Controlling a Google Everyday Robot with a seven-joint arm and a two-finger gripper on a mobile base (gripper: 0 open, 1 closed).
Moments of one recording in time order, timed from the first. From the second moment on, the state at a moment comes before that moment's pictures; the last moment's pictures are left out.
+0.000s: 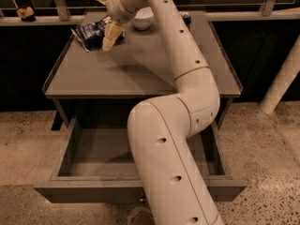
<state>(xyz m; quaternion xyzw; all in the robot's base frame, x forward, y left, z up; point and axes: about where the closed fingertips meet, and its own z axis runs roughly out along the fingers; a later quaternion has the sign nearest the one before) 0.828 0.145 0.925 -0.75 0.47 0.07 0.45</state>
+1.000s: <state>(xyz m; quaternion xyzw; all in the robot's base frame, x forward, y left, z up) 0.844 0.153 0.925 -0.75 0.46 0.04 0.47</state>
